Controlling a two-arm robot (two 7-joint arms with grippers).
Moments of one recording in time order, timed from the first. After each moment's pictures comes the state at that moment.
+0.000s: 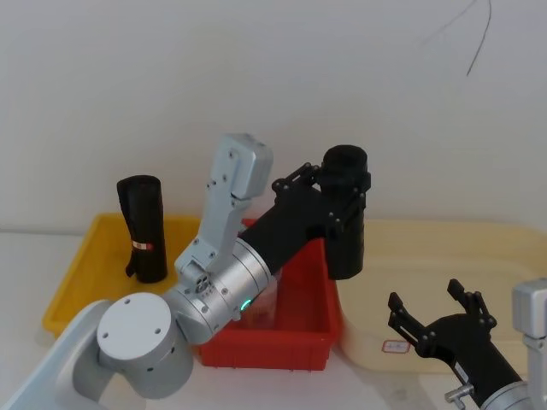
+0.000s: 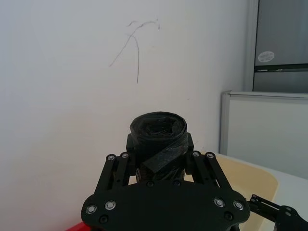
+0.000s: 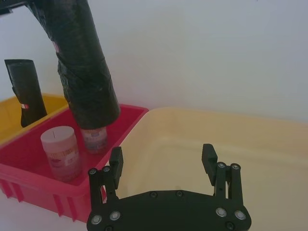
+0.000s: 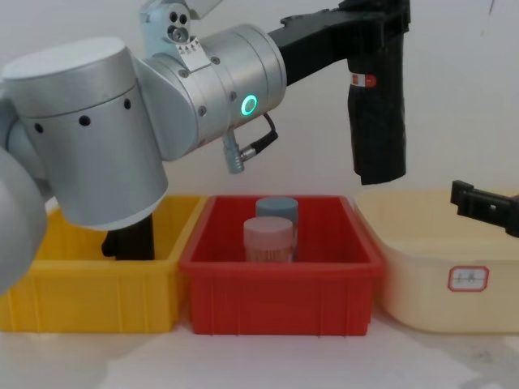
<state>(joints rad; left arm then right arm) -0.47 0.06 0.47 -1.49 -0.31 -0.05 -0.36 -0.01 0.34 -0.23 -1.77 0.29 0.03 0.07</state>
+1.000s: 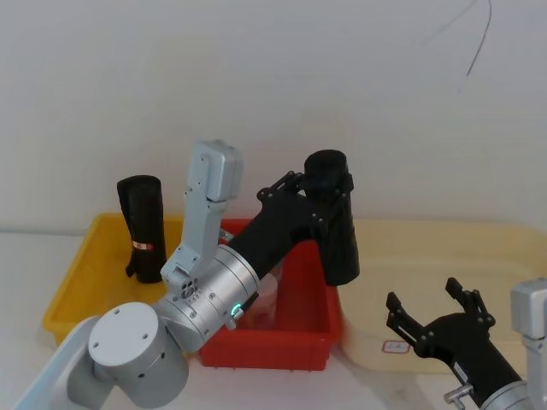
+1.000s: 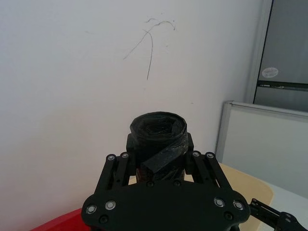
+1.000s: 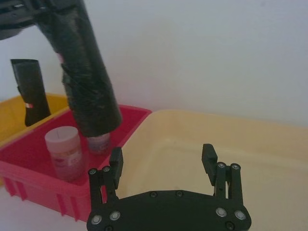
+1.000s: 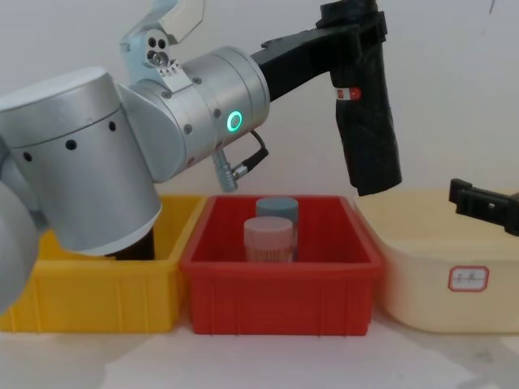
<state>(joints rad) -0.45 0.05 0.44 -1.46 -0.41 -0.05 -0.36 -0.01 0.34 -0.23 -1.77 0.28 0.03 0.08</state>
